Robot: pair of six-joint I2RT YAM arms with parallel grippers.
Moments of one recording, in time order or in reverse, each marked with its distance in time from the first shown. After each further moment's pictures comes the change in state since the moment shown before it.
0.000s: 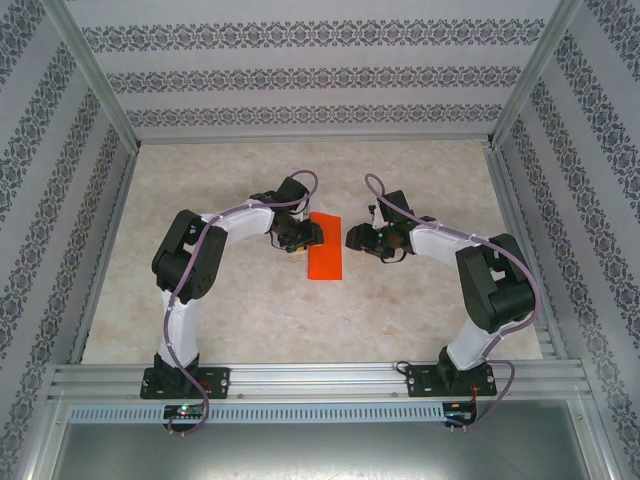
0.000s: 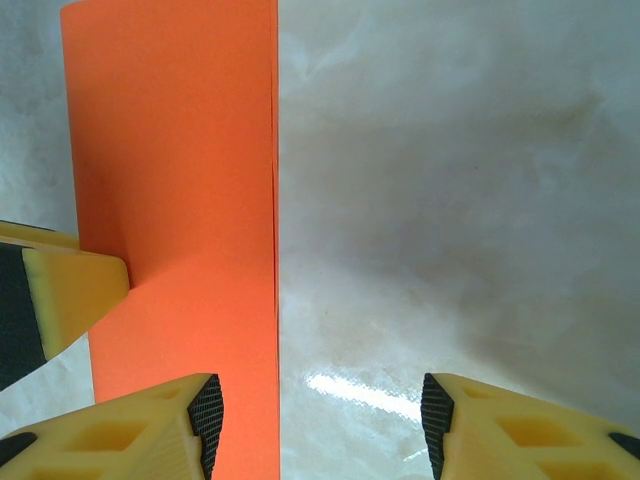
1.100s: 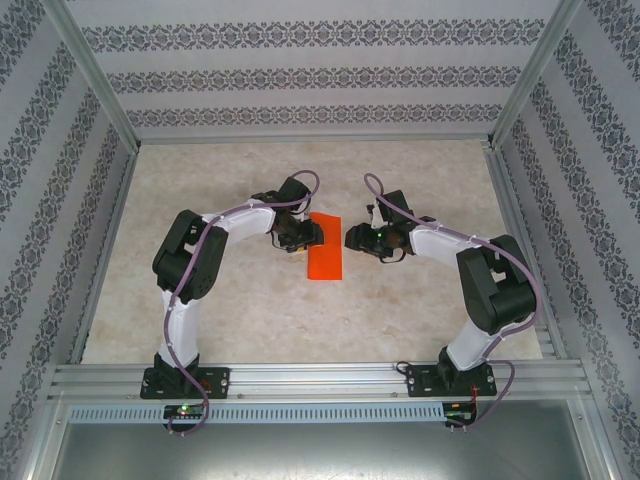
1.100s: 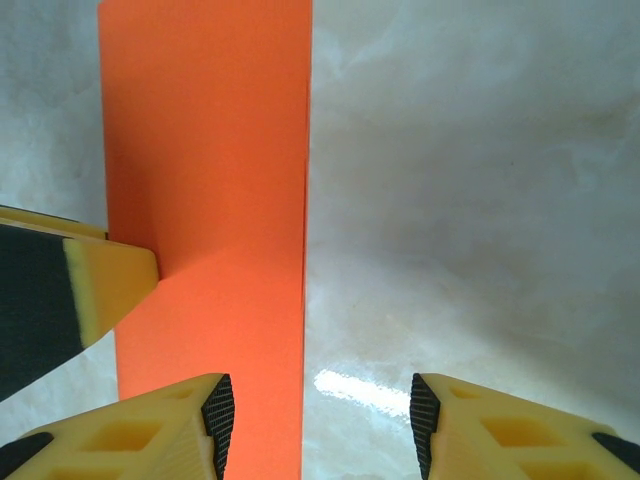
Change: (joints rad) left arm -0.007 0.003 0.011 -0.016 -0.019 0.004; right arm 0.006 -0.015 0.000 0.005 -0.019 0.001
